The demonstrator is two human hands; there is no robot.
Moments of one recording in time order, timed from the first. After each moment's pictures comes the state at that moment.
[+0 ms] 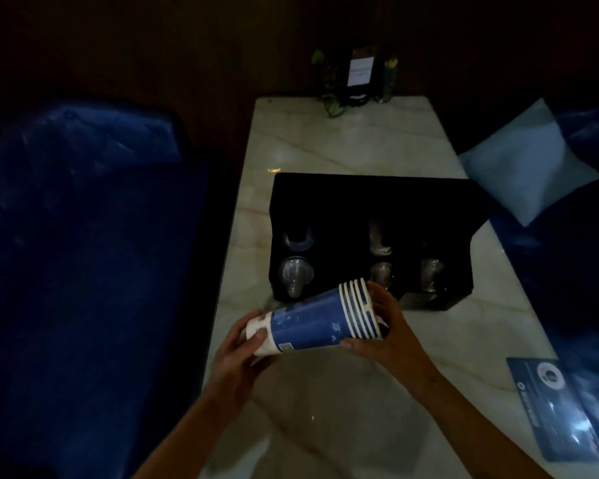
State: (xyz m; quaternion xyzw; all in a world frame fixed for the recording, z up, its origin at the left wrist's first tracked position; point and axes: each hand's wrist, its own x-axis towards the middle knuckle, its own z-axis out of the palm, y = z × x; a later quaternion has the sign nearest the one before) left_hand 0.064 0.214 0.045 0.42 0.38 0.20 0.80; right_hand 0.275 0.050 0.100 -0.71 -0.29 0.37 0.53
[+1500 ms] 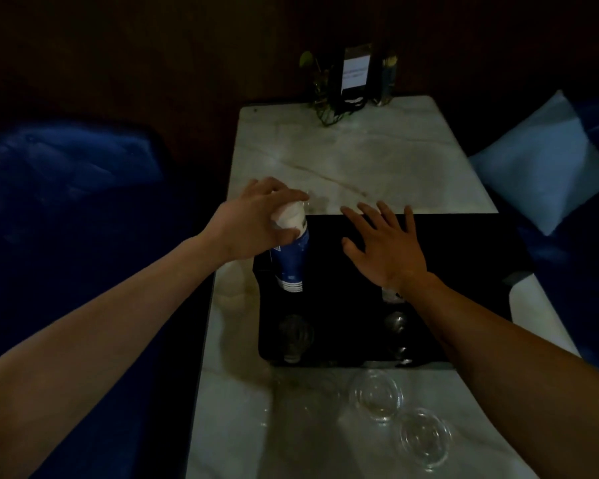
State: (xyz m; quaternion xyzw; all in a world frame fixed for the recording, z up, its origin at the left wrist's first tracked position) left_hand 0.293 0.426 0.187 0.97 0.18 0.05 0.18; right_hand 0.467 0.247 0.095 -0.88 -0.47 0.01 0.07
